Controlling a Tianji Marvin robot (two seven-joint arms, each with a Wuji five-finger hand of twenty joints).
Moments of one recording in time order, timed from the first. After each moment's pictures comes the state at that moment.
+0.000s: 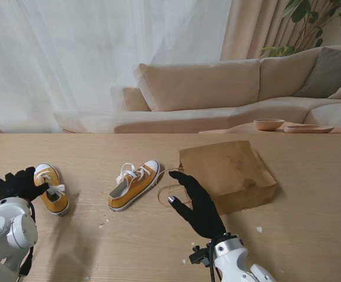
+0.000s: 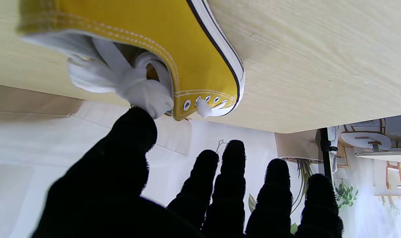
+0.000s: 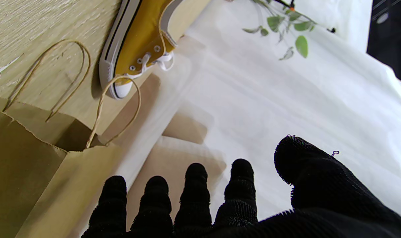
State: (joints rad) left arm 1.72 -1.08 -1.56 -1.60 0.96 0.44 -0.03; right arm -1.92 -1.17 1.09 -1.92 -0.40 -0.05 -0.33; left_hand 0.67 -0.29 0.46 -0.07 0.31 0.24 0.33 0.29 0.40 0.21 0.39 0.44 0.22 0.30 0.13 0.69 -0.06 0.36 0.24 0.89; right_hand 0.32 -0.14 0.51 0.08 0.22 -0.26 0.05 0.60 0.21 -0.12 0.27 0.18 0.12 -0.05 0.06 0.18 -0.05 0.03 0.28 0.59
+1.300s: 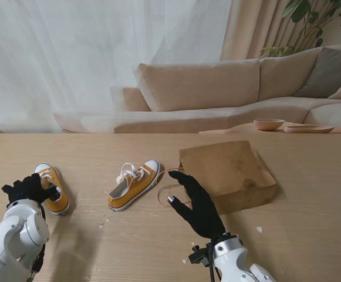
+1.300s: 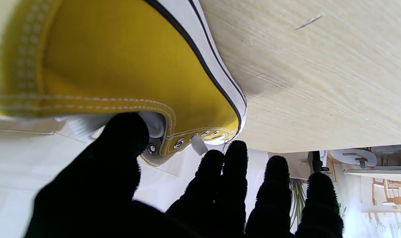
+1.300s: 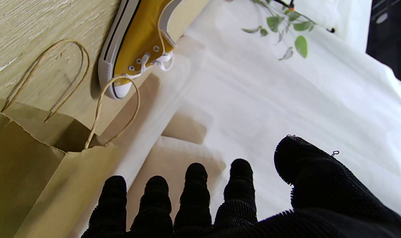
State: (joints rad) left arm 1.64 -1.09 -1.46 -1.49 0.89 0.52 0.03; right arm -1.92 -1.18 1.09 -1.92 -0.40 -0.05 -0.33; left_hand 0.60 -0.28 0.48 -0.08 0.28 0.31 0.41 0.34 0.38 0.24 0.41 0.44 0.24 0.30 0.13 0.70 -0.04 0.37 0.24 0.89; right_hand 0.32 -0.14 0.51 0.08 0.22 -0.25 0.05 0.60 0.21 -0.12 0.27 0.18 0.12 -0.05 0.06 0.18 -0.05 0.03 0.28 0.59
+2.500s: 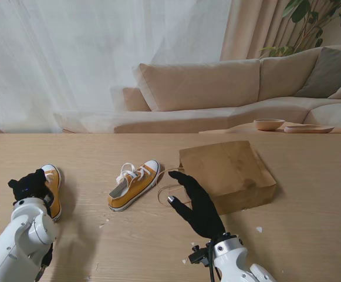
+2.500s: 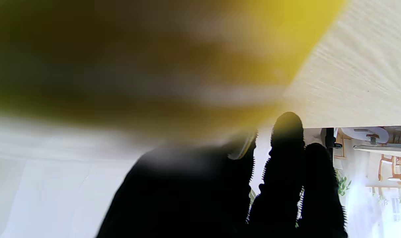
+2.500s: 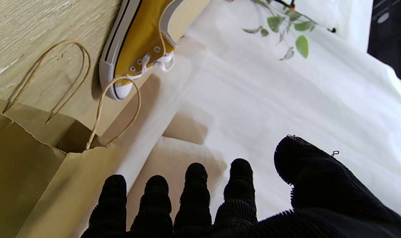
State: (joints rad) left arm 1.58 -1.13 -1.43 -1.37 0.87 0.45 0.26; right arm -1.91 -1.18 1.09 -1.92 -0.39 -0.04 -0.33; left_hand 1.16 -0.41 0.67 -0.20 0.58 0.27 0.82 0.48 0.84 0.30 0.65 0.82 0.61 0.44 0.83 0.89 0.05 0.43 1.07 0.72; right_hand 0.32 -0.14 0.51 0.08 0.23 -0.25 0.05 0.60 0.21 -0.12 0.27 0.18 0.12 -0.05 0.08 0.18 -0.04 0.03 0.28 0.59
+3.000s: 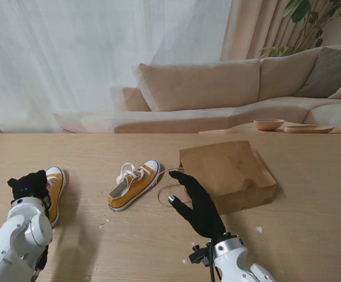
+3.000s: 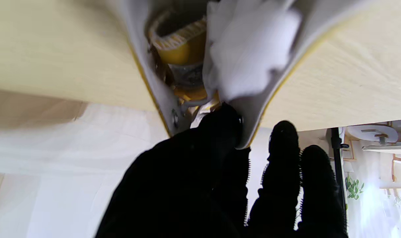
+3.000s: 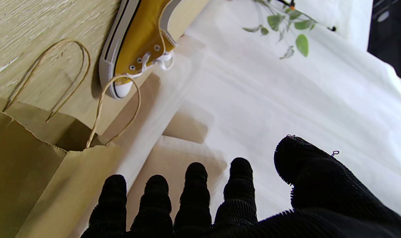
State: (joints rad) left arm 1.63 -1.10 -1.45 -1.47 0.95 0.46 0.11; right arm -1.92 -1.18 1.09 -1.92 -0.39 -0.05 -0.33; left_hand 1.16 -0.46 0.69 -0.22 0.56 0.25 0.82 0.55 0.73 0.24 0.60 1.01 0.48 0.41 0.75 1.01 0.01 0.43 1.17 0.71; right_hand 0.32 -0.14 0.51 0.08 0.24 -0.25 0.05 0.60 0.21 -0.12 0.28 0.18 0.12 -0.05 0.09 0.18 -0.04 0.03 0.28 0.59
